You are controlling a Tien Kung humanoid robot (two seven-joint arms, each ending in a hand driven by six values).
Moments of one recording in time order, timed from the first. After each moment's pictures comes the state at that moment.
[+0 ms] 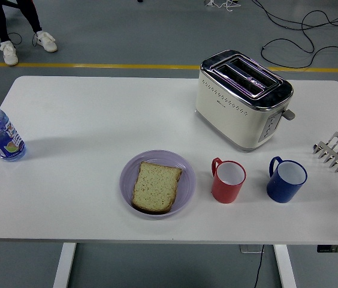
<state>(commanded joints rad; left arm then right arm) -0.05 0.02 -0.76 -0.18 1.11 0.01 0.23 0.00 -0.26 1.57 1.40 -1.00 -0.34 0.11</state>
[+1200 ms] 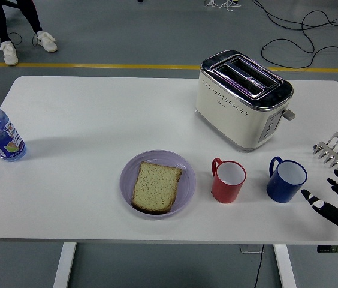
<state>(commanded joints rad) -0.05 0.03 -0.76 -0.18 1.12 0.00 0.24 -0.16 -0.21 1.30 1.39 -1.19 -0.46 0.23</state>
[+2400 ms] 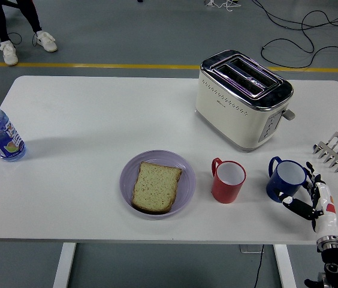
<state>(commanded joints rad) -0.06 0.03 -0.76 -0.18 1.12 0.00 0.24 -0.01 -0.15 1.15 1.23 -1.14 -0.50 0.24</state>
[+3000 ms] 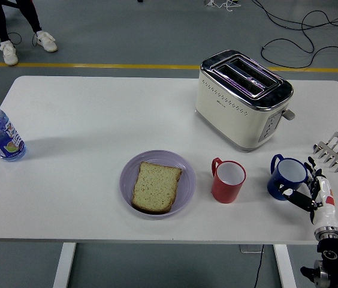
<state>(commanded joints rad) -0.06 0.03 -0.75 -0.18 1.10 0.01 0.24 0.06 -0.14 1.14 1.16 -1.05 -0.49 0.26</state>
